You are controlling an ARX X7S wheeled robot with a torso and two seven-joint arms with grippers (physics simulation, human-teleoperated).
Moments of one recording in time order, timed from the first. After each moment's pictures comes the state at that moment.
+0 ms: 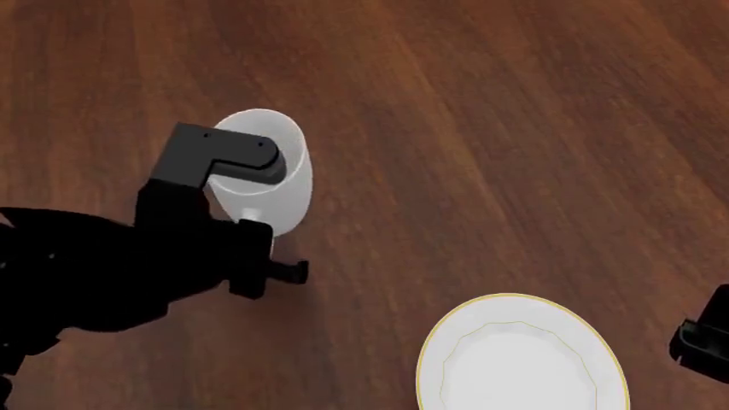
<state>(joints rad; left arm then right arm) -1.15 -0.14 0.46 -0.43 -0.83 -1.18 -0.29 0.47 0.14 0.43 -0.99 -0.23 1.31 -0.19</state>
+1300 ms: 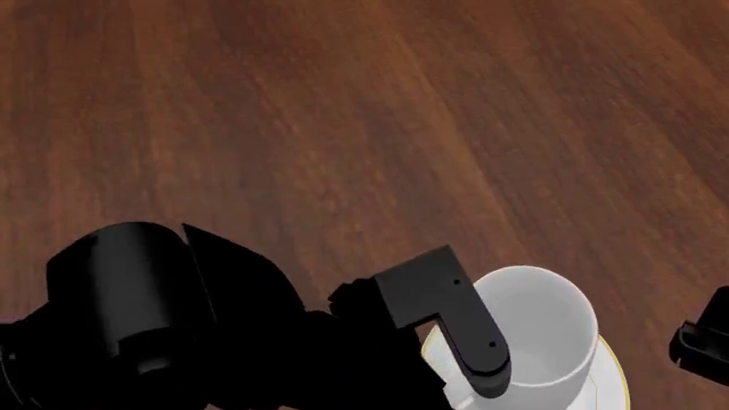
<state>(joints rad) -1.31 -0.03 1.00 -0.19 -1.01 -1.26 0.18 0.47 0.14 0.43 -1.00 -0.24 1.33 -0.21</state>
